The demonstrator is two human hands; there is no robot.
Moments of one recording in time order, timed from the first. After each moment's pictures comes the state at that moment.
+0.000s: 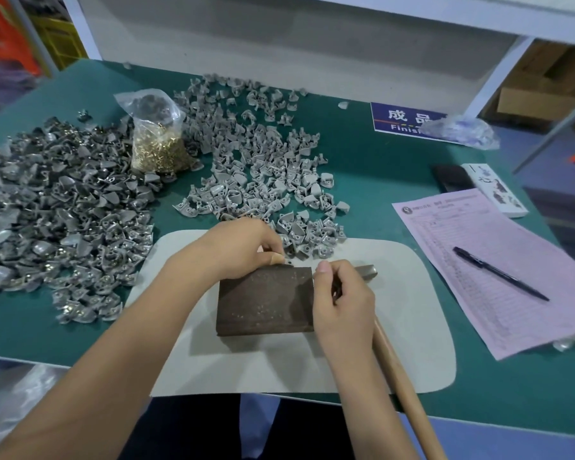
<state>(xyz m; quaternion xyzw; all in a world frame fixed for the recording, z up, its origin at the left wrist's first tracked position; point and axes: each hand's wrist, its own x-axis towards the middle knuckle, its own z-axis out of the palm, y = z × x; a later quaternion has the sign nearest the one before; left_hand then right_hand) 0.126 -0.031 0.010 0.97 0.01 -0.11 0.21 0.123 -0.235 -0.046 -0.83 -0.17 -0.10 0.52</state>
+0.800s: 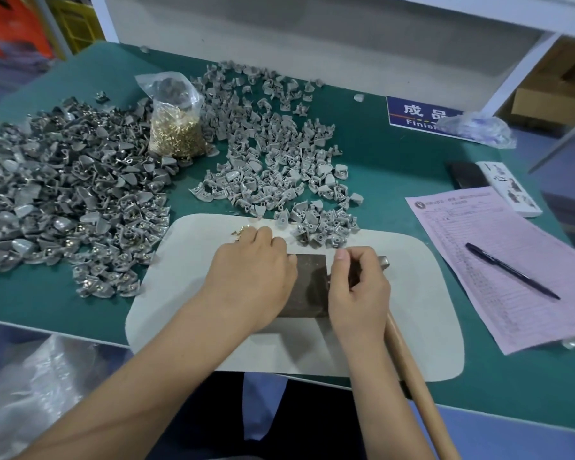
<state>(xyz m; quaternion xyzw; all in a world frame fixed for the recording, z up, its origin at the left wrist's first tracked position) 0.055 -0.092 0.020 0.99 0.12 0.00 0.00 0.124 -0.234 -0.048 -0.82 -0.16 -0.13 0.53</state>
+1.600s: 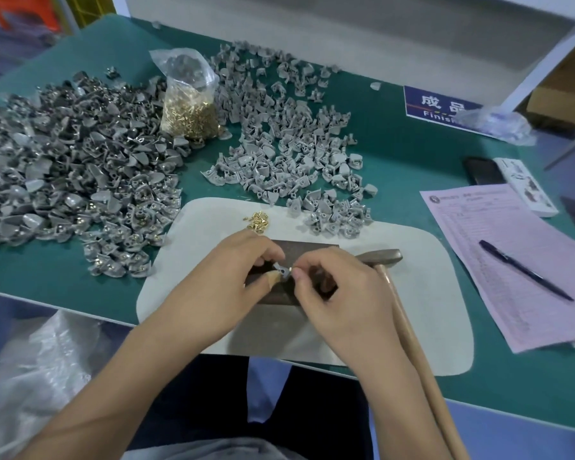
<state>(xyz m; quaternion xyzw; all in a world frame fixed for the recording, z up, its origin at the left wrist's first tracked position) 0.007 -0.059 0.003 0.91 0.08 0.12 0.38 0.088 -0.229 0.000 -0.85 -0.35 -0.03 0.39</state>
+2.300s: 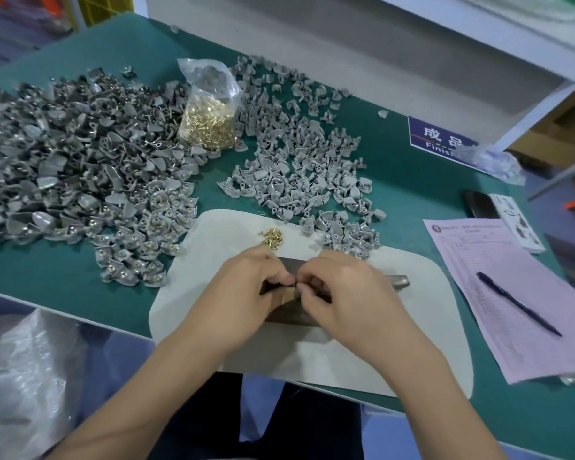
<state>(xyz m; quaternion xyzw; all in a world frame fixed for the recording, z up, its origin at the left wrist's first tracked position) 0.011 -0.050 -0.011 0.86 0.11 0.15 0.49 0.107 -0.198 0.036 -0.87 -0.48 0.04 0.14</state>
